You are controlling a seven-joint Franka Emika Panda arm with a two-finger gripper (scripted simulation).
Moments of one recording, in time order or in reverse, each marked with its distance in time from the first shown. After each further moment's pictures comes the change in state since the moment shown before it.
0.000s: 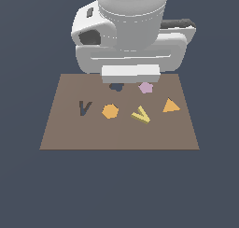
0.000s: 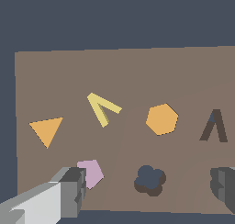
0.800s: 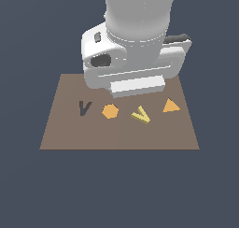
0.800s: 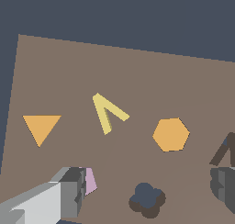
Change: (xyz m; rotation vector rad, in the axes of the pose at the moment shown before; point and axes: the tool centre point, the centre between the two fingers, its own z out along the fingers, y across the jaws) arm 0.012 -0.006 0.023 -0.008 0.000 -0.153
